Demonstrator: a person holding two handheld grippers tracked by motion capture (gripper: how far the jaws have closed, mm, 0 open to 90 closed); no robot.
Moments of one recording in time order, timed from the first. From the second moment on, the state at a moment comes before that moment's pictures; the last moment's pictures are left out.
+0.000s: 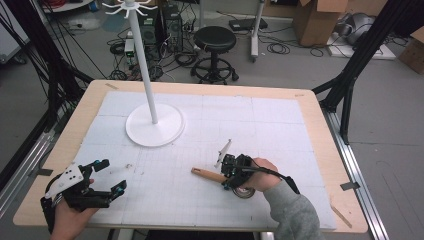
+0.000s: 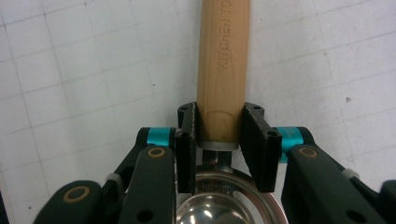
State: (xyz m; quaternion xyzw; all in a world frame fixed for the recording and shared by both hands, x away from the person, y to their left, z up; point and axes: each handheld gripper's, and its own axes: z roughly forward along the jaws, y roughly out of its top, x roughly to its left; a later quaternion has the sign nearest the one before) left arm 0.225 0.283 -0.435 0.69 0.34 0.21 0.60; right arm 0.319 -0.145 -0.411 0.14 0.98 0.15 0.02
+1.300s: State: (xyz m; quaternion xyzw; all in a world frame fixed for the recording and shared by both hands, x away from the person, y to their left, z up) left arm 0.226 0.283 -0.434 0.69 0.34 0.21 0.60; right arm 0.321 -0.168 -0.388 0.14 0.96 0.26 0.02
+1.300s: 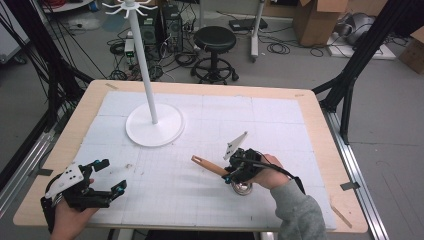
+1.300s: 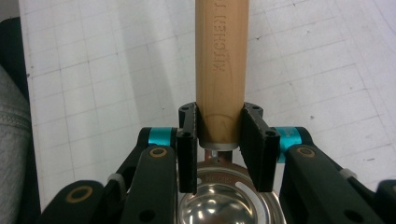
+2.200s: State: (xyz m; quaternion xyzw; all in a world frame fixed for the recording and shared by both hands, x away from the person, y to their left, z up) left arm 0.225 0.284 -0.434 0.69 0.34 0.21 0.60; right arm 0.327 -0.198 -0.364 0.16 0.90 0.40 0.03
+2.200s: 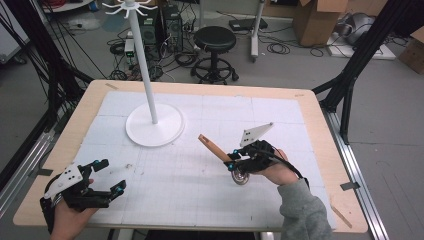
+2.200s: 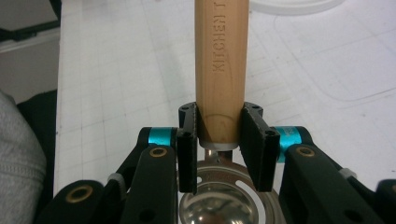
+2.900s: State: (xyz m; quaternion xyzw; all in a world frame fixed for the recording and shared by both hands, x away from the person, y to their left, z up) left arm 0.224 0.283 -0.433 0.69 0.34 0.22 0.61; right arm 0.322 -0.207 -0.349 0.19 0.85 0.49 0.10
